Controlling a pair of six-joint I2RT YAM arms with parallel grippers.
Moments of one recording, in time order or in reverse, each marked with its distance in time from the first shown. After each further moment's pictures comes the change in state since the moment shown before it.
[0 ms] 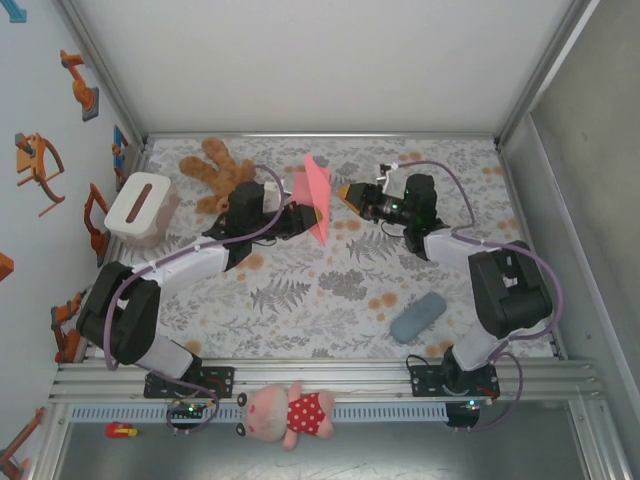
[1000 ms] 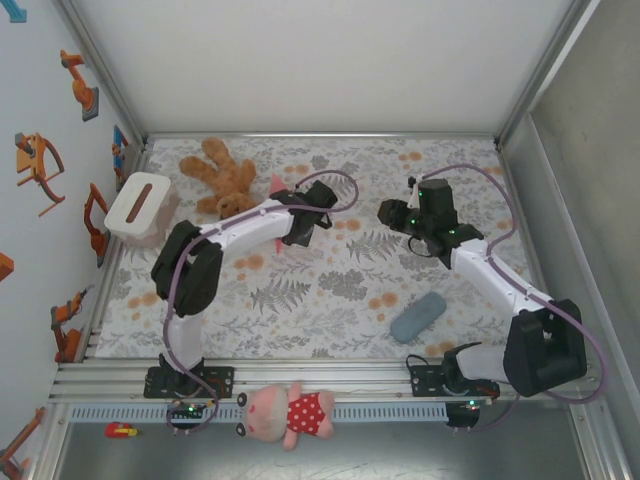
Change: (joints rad) left arm -0.228 0.482 0.657 -1.152 -1.173 0.456; right arm -0.014 -0.343 0.035 -0.876 0.607 -0.541
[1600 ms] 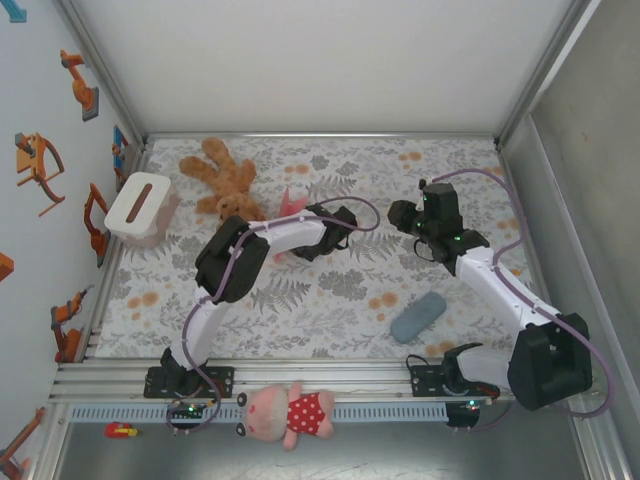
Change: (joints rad) left arm -0.074 0.256 0.118 -0.128 -0.198 -0.046; right arm -0.006 -0.068 -0.034 -0.020 0.130 0.013
